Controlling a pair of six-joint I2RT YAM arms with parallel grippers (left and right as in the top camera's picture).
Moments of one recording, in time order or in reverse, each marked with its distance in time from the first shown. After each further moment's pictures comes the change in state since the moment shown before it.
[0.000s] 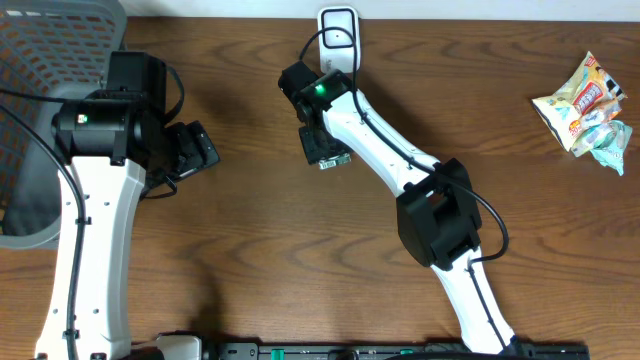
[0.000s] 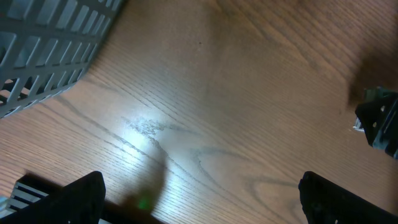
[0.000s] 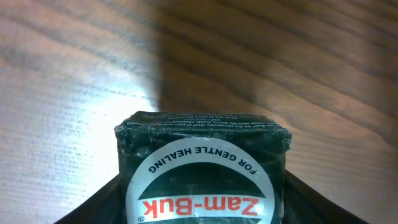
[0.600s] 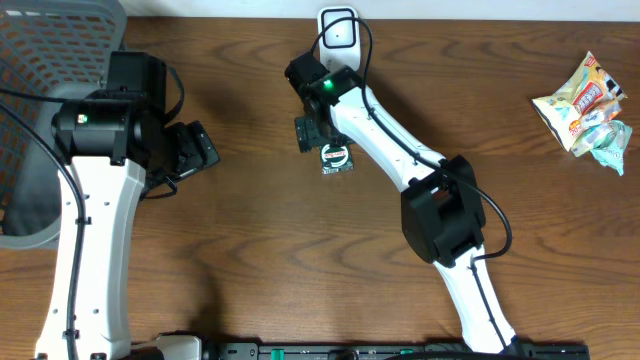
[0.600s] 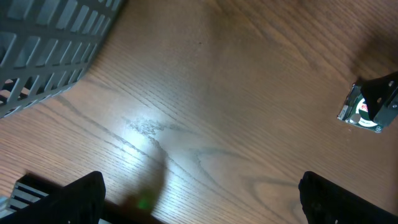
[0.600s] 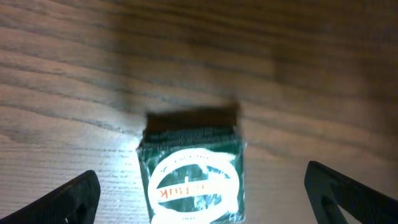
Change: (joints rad) left arm 0.000 0.000 0.000 0.000 0.000 0.000; right arm -0.031 0.000 -0.005 0.098 0.026 0.056
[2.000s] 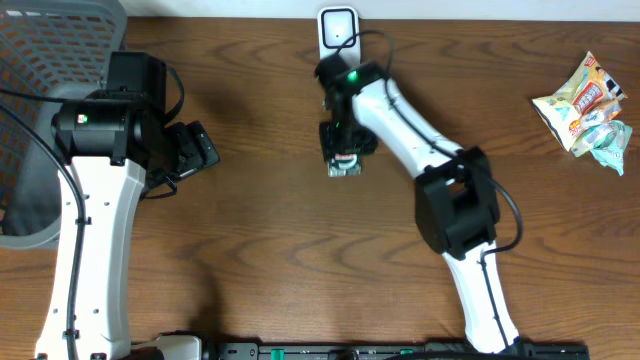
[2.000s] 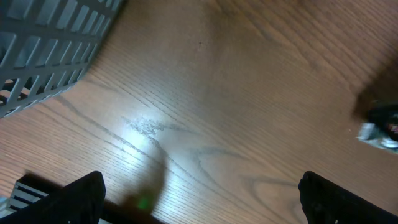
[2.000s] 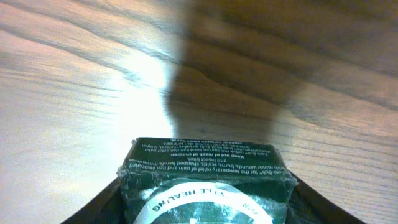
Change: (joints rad) left arm 0.000 0.000 0.000 0.000 0.000 0.000; right arm -0.114 -0.007 -0.030 -0.105 -0.339 -0.090
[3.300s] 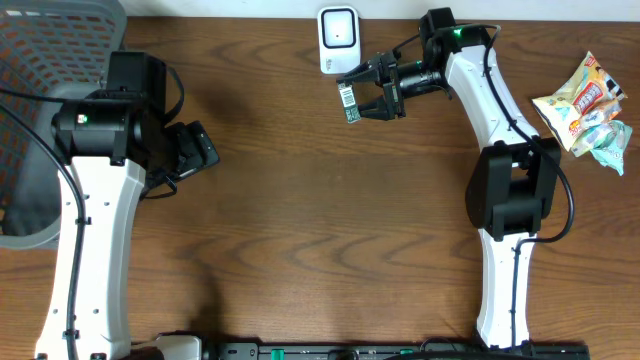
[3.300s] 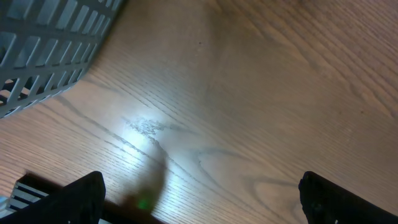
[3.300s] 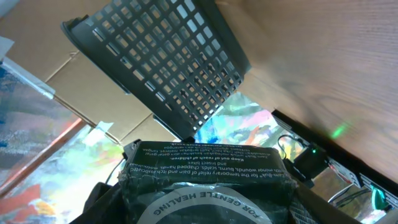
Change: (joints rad) left arm 0.000 0.000 0.000 0.000 0.000 0.000; right arm -0.324 0.000 0.064 -0.002 -1.160 0.378
